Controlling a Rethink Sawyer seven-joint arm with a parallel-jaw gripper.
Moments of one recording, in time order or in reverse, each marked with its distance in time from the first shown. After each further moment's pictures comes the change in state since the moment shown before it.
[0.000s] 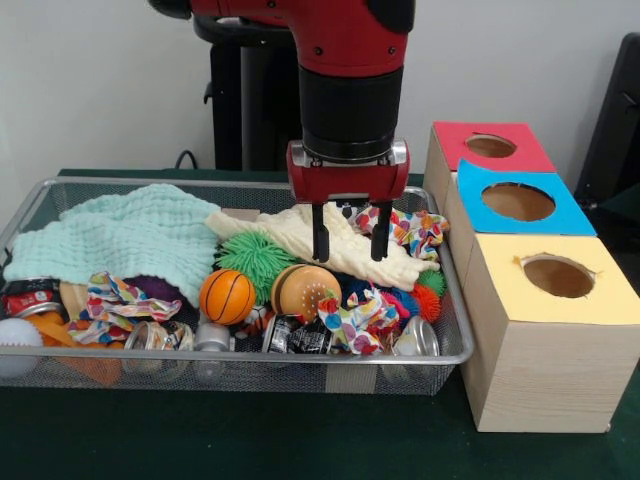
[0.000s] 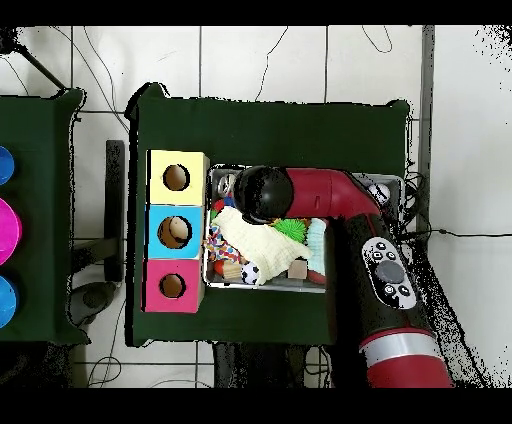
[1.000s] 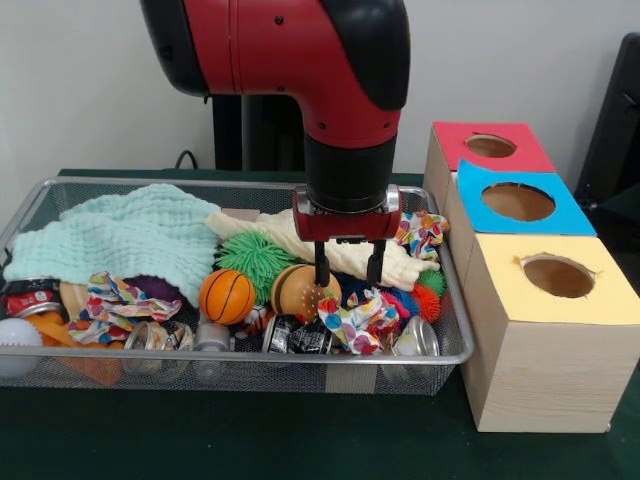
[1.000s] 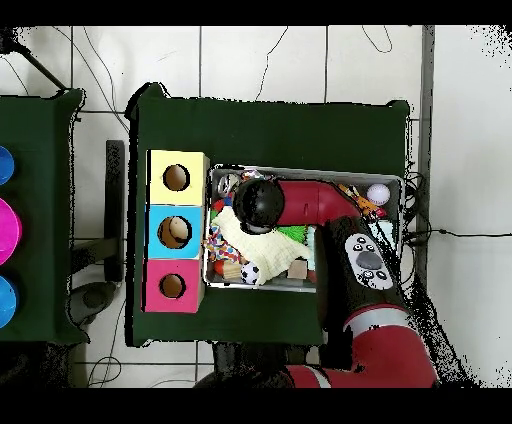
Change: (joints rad) arm 0.038 0.125 -0.057 -0.007 0.000 -0.026 0.000
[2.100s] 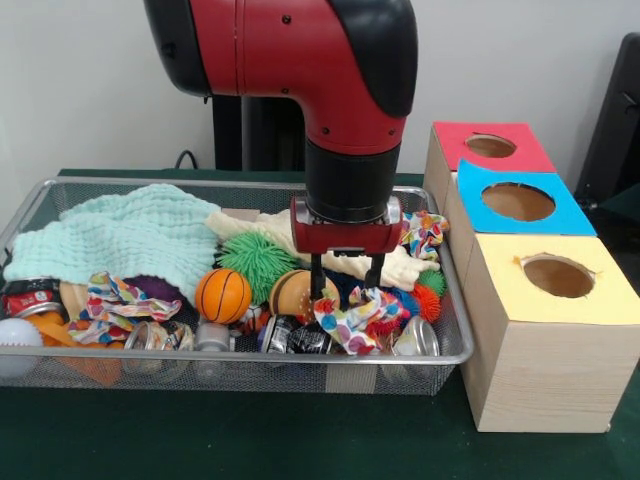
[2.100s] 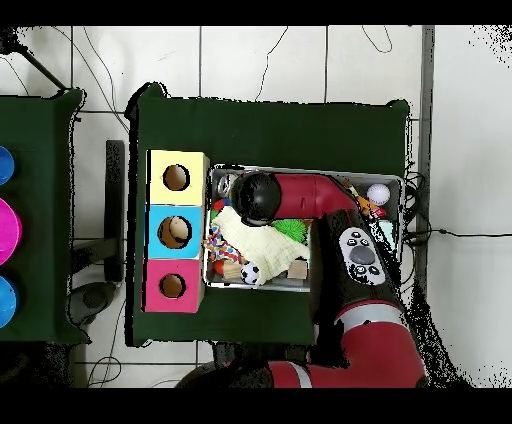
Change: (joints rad) arm 0.035 0.008 -0.037 -0.060 0.002 -0.019 0.000
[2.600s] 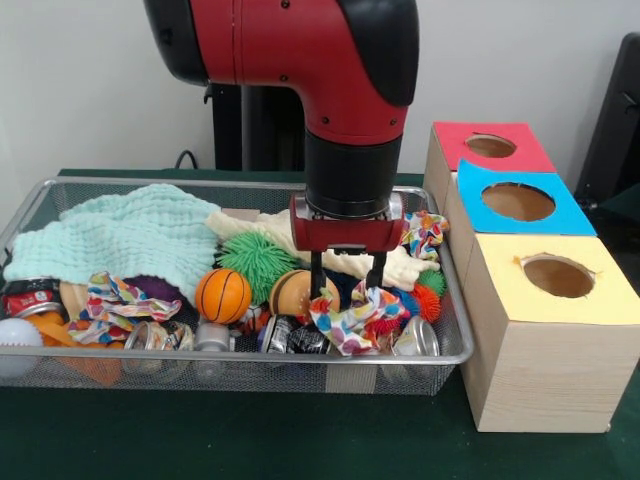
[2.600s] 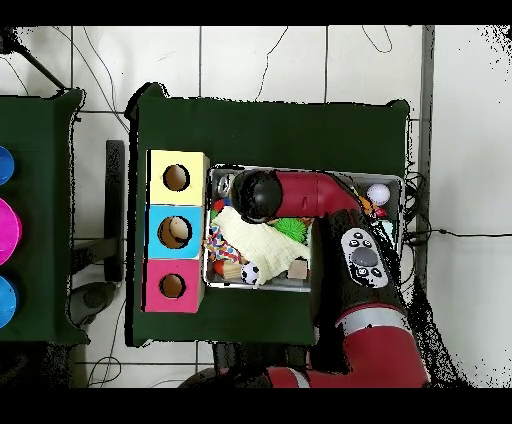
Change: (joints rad) arm 0.000 -0.022 0.000 0.001 0.011 -0.030 0.000
